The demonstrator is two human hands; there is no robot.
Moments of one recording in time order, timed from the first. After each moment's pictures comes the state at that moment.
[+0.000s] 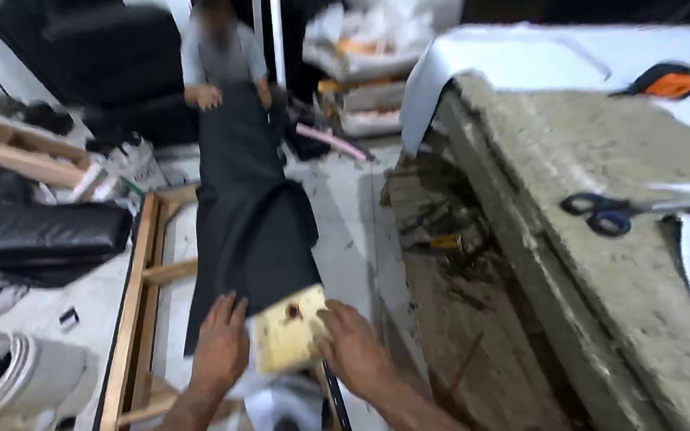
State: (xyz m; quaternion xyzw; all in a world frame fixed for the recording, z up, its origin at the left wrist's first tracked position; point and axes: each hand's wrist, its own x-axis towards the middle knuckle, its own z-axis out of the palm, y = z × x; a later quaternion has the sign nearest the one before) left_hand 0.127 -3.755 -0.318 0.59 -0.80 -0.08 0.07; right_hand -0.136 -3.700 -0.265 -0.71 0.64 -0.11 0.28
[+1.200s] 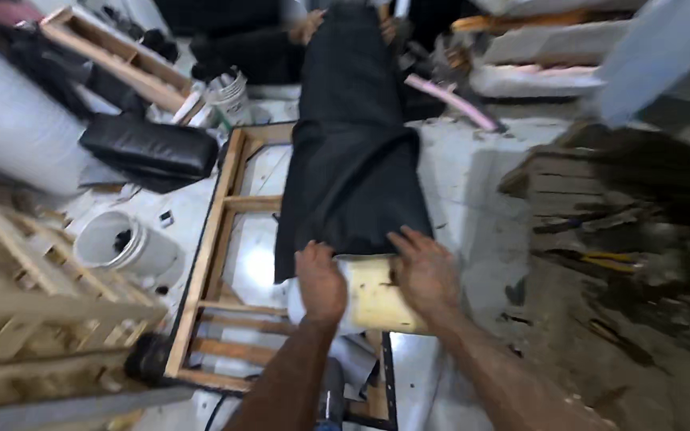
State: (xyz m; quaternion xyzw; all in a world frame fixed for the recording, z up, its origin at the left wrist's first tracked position) left_hand 0.101 -3.760 -0.370 0.75 -0.61 -0.15 0.21; right_hand -0.094 -3.792 -0.375 -0.76 0.63 -0.14 0.10
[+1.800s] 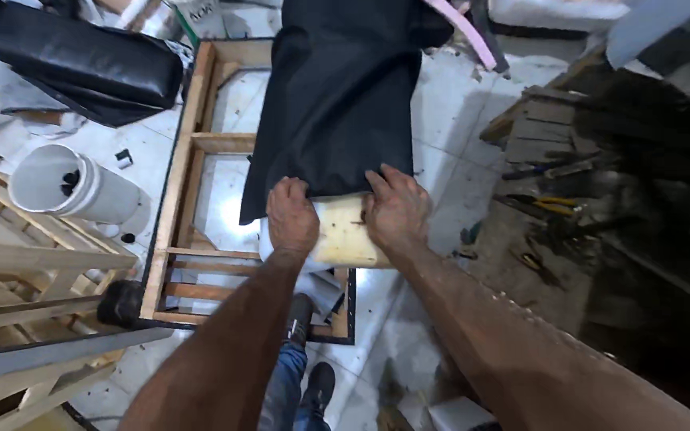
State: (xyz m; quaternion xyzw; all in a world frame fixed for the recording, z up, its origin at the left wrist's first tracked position) left_hand 0.105 -3.774 -0.388 0.73 -0.63 -0.07 0.26; right_hand -0.083 -3.800 -0.368 -0.75 0.65 -0.12 0.05
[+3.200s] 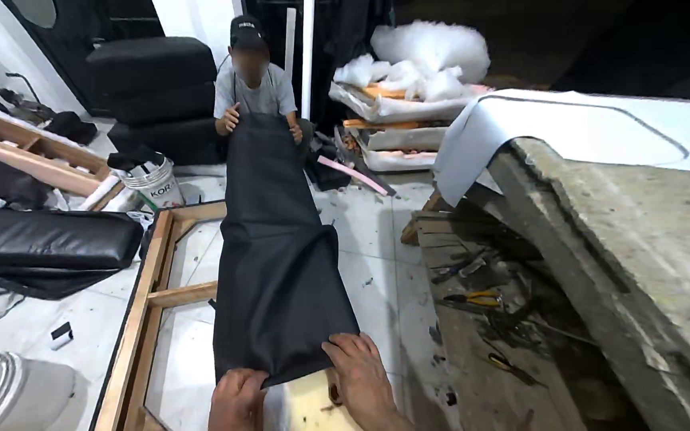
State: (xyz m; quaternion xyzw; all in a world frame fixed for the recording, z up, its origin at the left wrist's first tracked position) left_hand 0.162 -3.790 -0.332 0.58 -0.75 -0.15 0.28; right_hand -0.084 -3.812 -0.343 -0.76 0.60 -0.21 0.08
